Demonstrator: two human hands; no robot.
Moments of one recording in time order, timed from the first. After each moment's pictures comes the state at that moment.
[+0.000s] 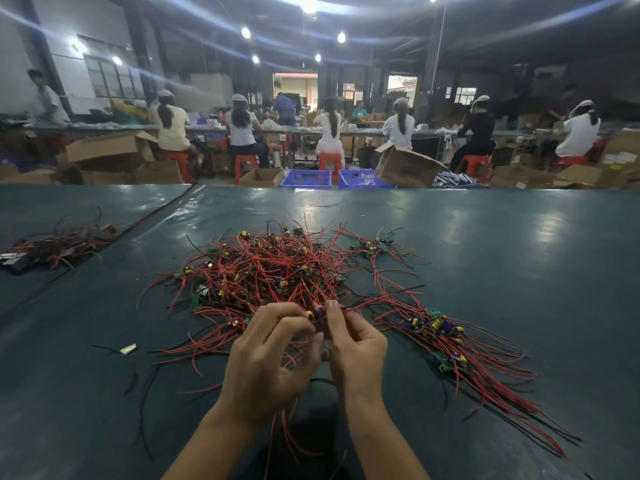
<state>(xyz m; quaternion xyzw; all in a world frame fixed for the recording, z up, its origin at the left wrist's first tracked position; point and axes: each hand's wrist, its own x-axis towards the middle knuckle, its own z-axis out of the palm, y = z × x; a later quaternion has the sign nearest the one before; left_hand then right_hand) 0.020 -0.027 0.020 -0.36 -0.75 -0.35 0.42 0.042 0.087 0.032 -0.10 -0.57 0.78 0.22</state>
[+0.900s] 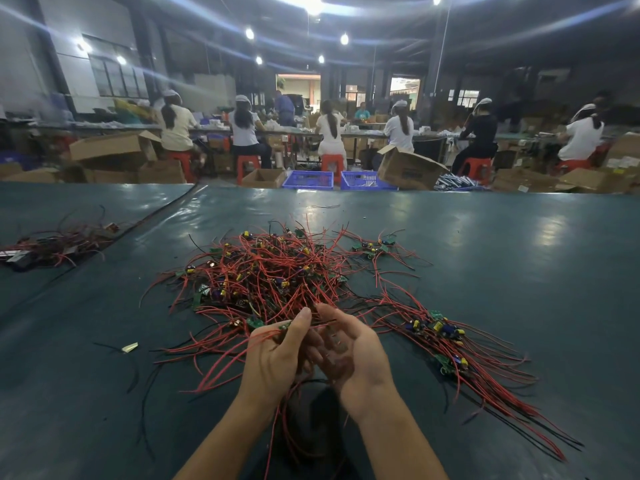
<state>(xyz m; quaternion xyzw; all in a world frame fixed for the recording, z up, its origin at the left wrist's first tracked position) 0.025 -0.006 0.026 -0.10 -0.67 -0.73 0.07 0.039 0.102 0.039 -0.14 -0.42 0.90 -0.03</state>
